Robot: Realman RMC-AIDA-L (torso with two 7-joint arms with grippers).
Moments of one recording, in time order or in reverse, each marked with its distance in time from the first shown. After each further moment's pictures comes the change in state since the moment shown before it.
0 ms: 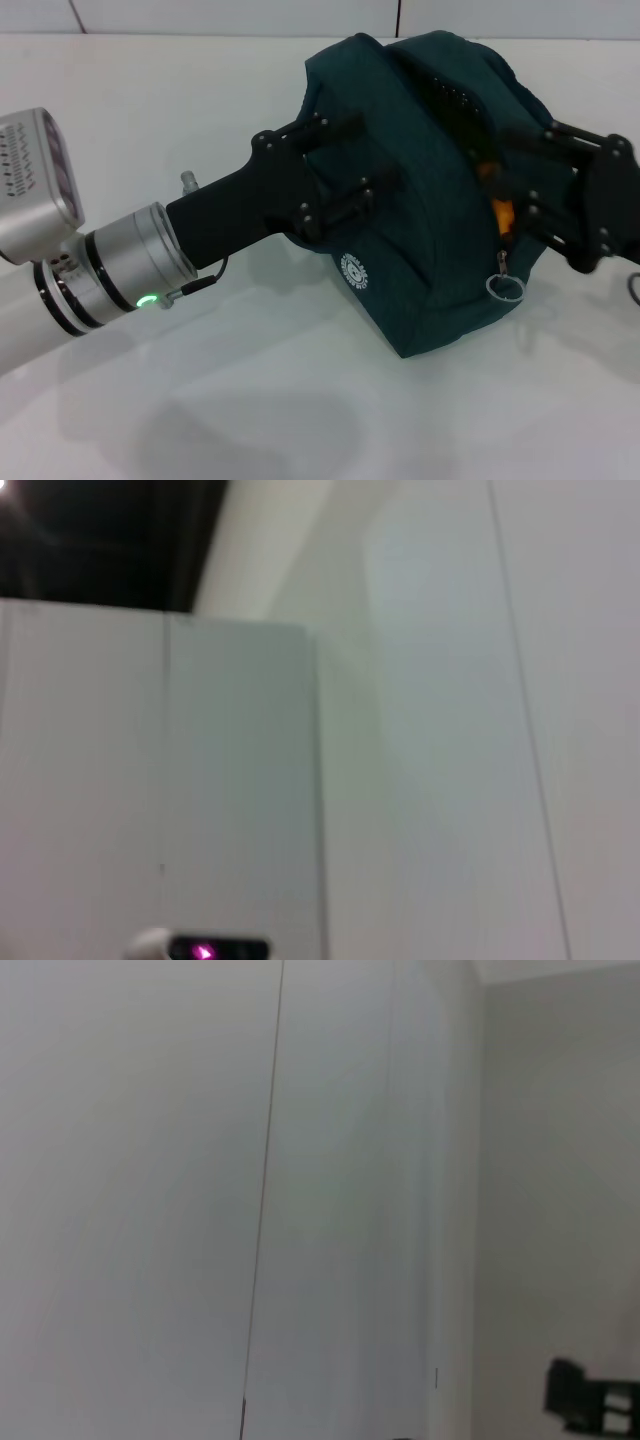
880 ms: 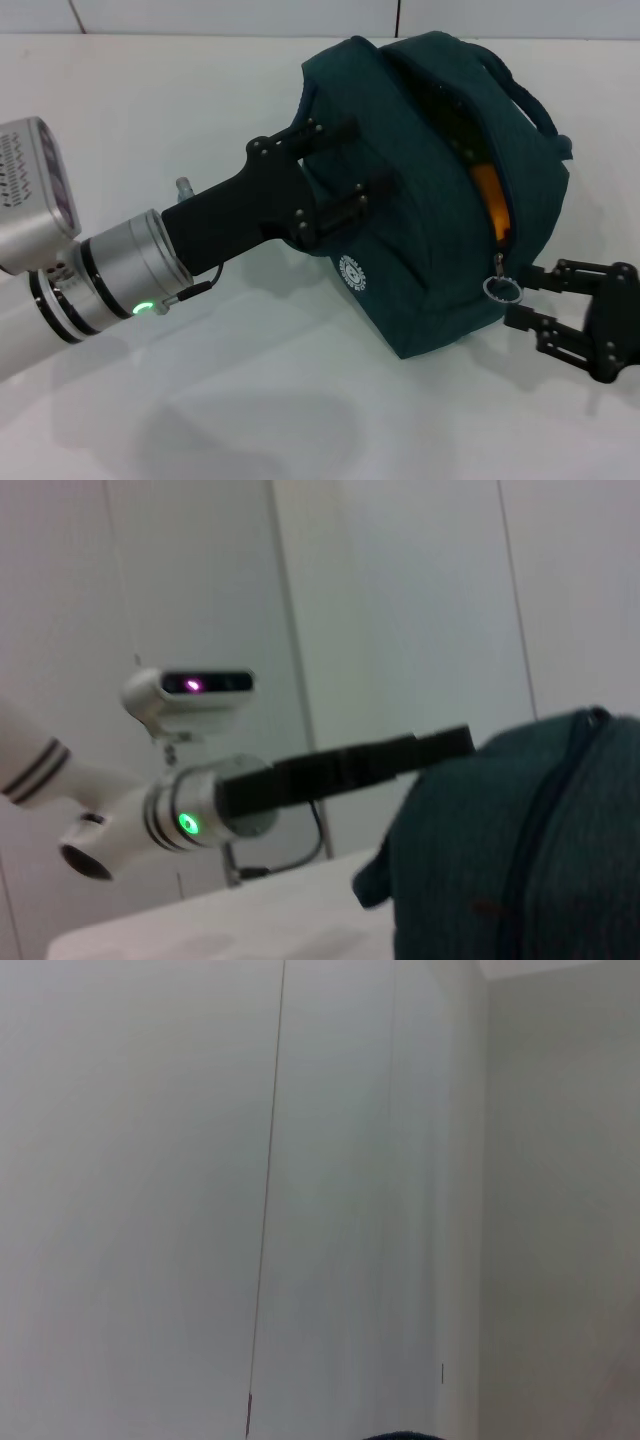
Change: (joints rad) left arm 0.015 0.000 0.002 0.000 -0.001 0.001 0.017; right arm -0.185 -0.039 0.001 -0.181 -0.271 0.154 0.177
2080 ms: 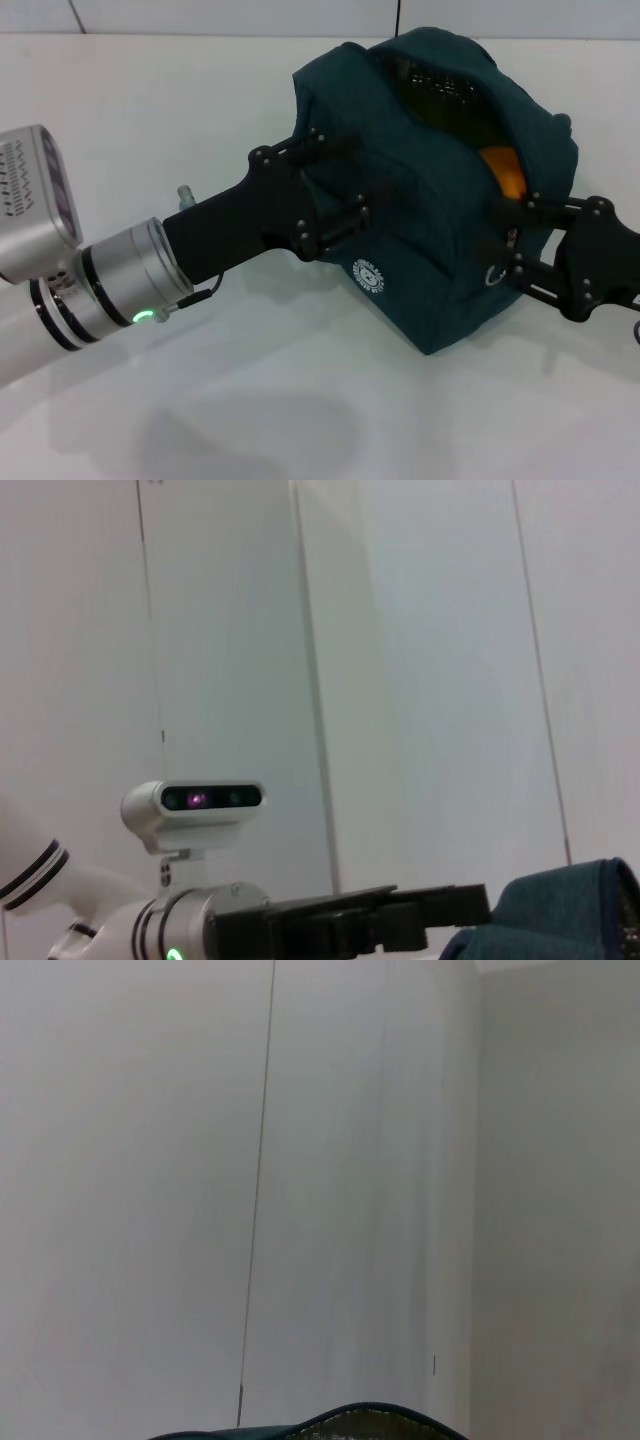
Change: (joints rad) left arm 0.009 0.000 0.022 0.000 -0.004 0.002 0.008; right arm 0.076 0.033 -0.058 -0.013 0.140 0.012 -0.006
